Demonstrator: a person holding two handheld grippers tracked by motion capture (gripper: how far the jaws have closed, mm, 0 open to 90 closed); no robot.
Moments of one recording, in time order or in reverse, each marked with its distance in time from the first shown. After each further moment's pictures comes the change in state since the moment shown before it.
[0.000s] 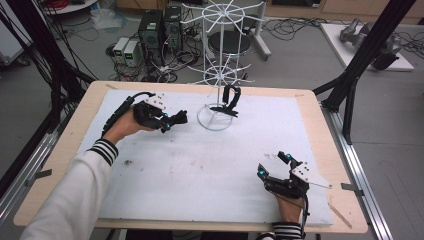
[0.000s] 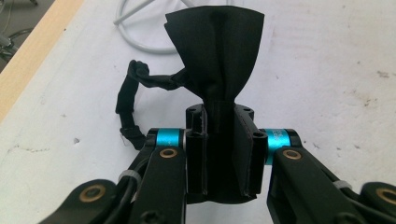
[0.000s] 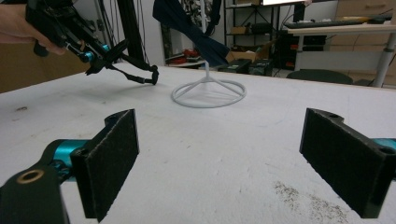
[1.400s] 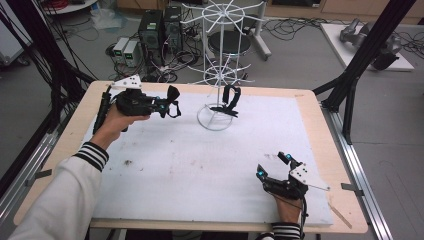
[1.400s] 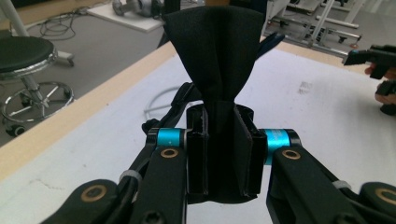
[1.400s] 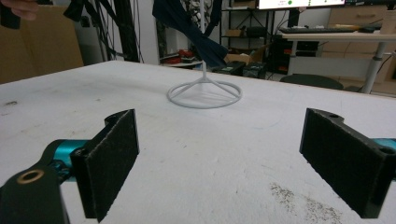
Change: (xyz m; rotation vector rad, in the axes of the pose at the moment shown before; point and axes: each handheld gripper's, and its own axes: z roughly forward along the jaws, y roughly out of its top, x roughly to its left) left arm -0.007 0.013 -0.062 -0.416 0.056 -0.258; right arm 0.005 -0.001 0.000 -0.007 -0.024 -0.044
